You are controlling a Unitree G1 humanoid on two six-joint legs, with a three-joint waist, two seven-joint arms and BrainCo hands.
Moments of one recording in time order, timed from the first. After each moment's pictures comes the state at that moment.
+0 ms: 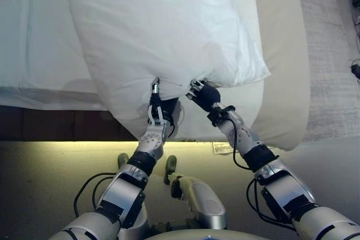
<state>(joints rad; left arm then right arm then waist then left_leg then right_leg) -0.64 0.04 -0.29 0.77 -1.95 -0.14 -0.36 -0.64 -0.25 0.41 0.55 1.13 0.01 0.21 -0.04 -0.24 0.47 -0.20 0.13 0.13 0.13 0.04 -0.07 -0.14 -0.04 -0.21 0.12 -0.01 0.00</state>
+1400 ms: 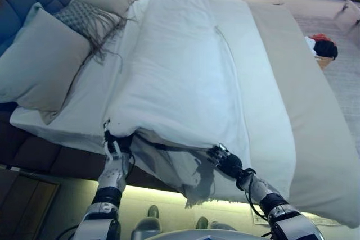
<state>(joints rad) -0.25 0.22 0.15 0.77 -1.71 0.01 -0.33 -0.27 -0.24 0.16 0.99 1.00 0.18 0.36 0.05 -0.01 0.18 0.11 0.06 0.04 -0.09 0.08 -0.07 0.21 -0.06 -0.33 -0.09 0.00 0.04</state>
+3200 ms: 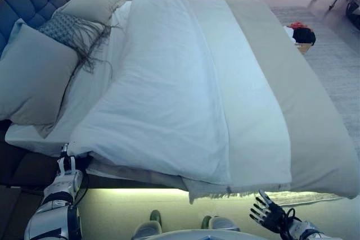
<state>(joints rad) -0.34 0.56 0.33 1.23 -1.54 0.25 -0.24 -0.07 -0.44 -0.07 1.31 0.84 0.28 0.38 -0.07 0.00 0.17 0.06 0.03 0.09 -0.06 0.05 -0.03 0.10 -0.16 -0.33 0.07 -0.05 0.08</state>
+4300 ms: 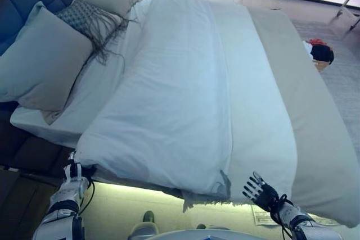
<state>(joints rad) -0.25 0.46 0.34 1.13 -1.53 0.21 -0.17 -0.18 -0.40 -0.09 1.28 0.86 0.22 0.38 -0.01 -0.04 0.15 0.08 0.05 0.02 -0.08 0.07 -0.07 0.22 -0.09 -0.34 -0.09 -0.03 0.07</state>
